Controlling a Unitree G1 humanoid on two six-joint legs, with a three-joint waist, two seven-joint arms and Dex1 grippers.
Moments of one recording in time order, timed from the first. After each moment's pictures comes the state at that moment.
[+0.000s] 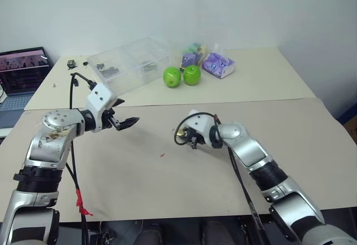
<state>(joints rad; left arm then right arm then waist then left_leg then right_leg) -0.50 0.76 0.02 0.04 -0.25 0.48 -0.88 -0.69 -0.36 0.49 0.12 -0.06 0.39 0.82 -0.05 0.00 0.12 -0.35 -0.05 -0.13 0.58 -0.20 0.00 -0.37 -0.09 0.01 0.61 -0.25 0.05</state>
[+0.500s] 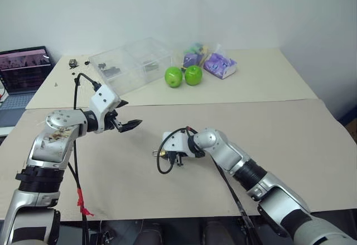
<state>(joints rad) -0.50 0.76 0.01 0.02 -0.24 0.48 -0.91 -0.73 -0.28 0.64 0.27 -0.18 0.21 0.93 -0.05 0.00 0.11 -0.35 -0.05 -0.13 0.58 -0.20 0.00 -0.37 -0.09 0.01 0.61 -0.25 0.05</state>
